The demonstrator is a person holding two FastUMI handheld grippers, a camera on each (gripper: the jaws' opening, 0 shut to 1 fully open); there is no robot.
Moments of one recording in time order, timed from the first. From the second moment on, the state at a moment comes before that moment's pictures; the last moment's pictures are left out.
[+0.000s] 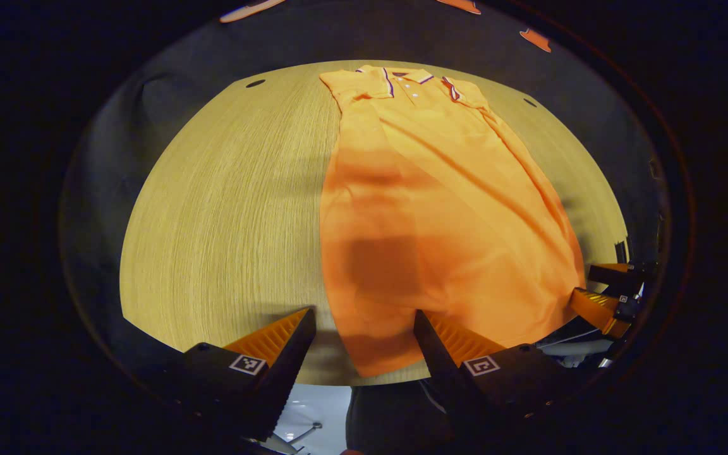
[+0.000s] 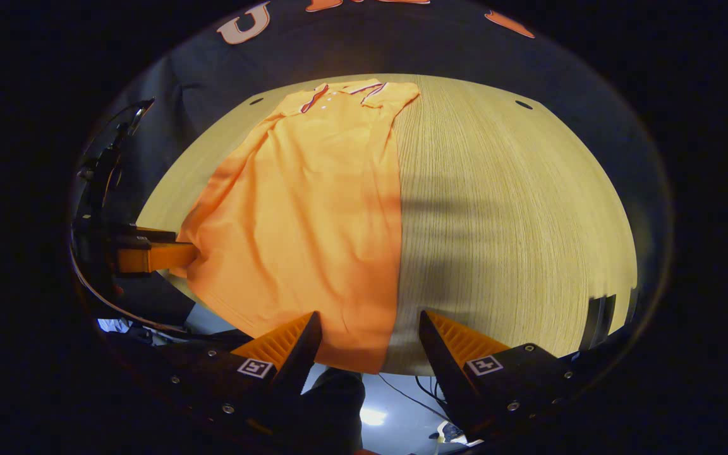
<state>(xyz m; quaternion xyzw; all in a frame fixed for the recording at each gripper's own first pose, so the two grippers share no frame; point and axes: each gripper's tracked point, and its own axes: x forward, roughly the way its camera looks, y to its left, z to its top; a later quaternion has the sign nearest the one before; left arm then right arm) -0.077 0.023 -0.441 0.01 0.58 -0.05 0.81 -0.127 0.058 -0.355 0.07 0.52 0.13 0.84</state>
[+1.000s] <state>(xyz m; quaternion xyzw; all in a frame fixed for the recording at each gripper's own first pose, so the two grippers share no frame) -0.046 -0.001 -0.411 -0.03 0.55 -0.13 0.83 -0.088 0.077 -0.331 0.24 0.51 0.13 0.82</state>
